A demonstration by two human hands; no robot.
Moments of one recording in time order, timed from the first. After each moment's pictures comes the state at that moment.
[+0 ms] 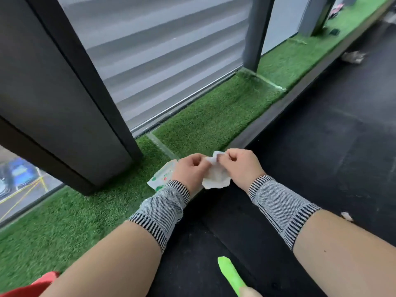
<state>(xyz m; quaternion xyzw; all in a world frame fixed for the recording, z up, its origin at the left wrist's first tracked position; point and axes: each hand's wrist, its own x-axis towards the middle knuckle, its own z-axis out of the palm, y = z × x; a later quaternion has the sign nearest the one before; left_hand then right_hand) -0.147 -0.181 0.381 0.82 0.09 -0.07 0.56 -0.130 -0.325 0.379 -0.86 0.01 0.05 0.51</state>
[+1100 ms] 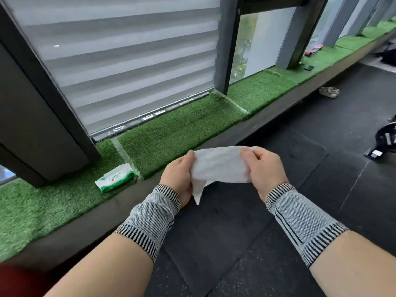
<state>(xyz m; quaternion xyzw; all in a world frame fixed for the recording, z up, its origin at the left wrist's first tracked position) -0.190 -0.476 0.439 0.55 0.23 -0.07 0.80 -0.169 -0.650 0.456 -0.77 0.06 -0.04 0.63</state>
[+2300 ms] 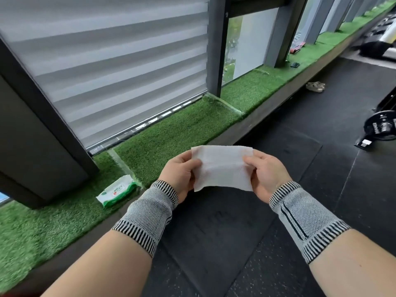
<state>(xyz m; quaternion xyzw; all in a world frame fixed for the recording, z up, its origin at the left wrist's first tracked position) -0.163 -0.432 0.448 0.58 0.14 -0.11 0.80 -0.165 -0.617 0.466 -0.59 0.14 0.08 0.79</state>
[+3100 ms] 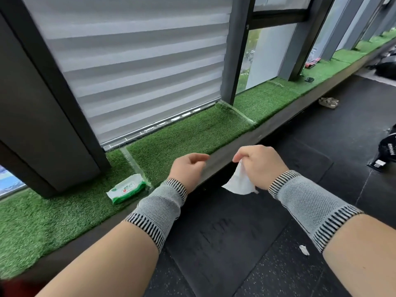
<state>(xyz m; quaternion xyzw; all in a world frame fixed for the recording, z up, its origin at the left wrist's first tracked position) -0.161 -0.396 0.450 0.80 0.10 -0.02 0.59 -0.151 -0.577 0.500 -0.96 -0.10 -0.01 0.25</state>
